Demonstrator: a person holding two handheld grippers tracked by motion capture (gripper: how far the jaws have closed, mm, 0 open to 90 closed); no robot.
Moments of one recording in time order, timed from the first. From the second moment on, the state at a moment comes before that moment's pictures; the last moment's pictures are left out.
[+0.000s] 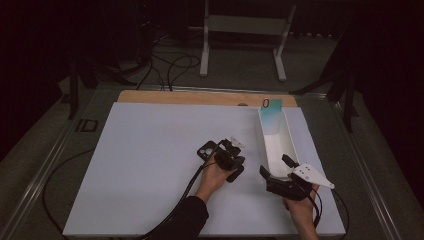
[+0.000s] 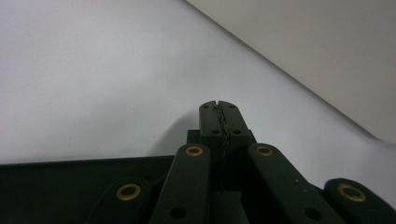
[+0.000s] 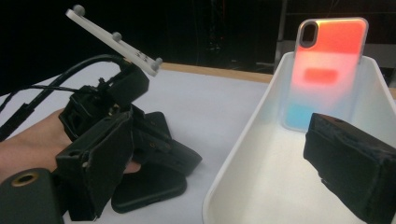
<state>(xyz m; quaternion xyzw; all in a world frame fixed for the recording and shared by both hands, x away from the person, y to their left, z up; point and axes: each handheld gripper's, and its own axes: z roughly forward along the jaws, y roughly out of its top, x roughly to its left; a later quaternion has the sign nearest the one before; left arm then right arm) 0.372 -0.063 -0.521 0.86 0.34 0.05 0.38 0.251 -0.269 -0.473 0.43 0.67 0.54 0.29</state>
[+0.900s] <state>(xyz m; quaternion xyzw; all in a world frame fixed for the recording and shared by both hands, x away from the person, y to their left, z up) 0.342 -0.016 -0.517 0.87 0.34 0.03 0.35 0.251 -0.270 -0.473 0.43 0.66 0.54 0.29</state>
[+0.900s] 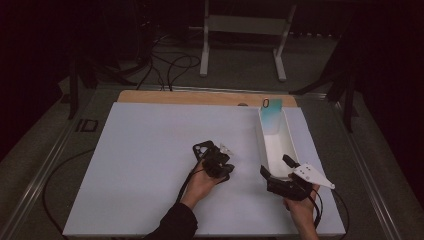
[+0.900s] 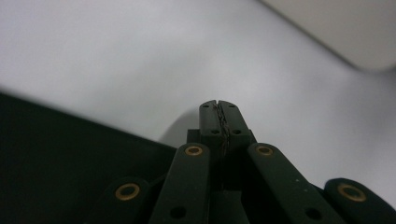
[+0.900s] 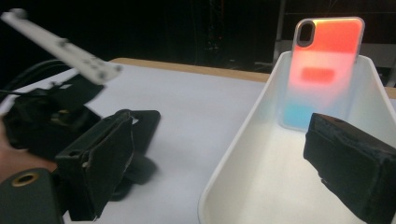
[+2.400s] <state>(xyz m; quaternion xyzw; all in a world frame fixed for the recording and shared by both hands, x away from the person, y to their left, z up) 0.259 0.186 -0.453 0.73 0.41 0.24 0.49 0.253 -0.272 -0.470 0.42 0.67 0.53 0.31</state>
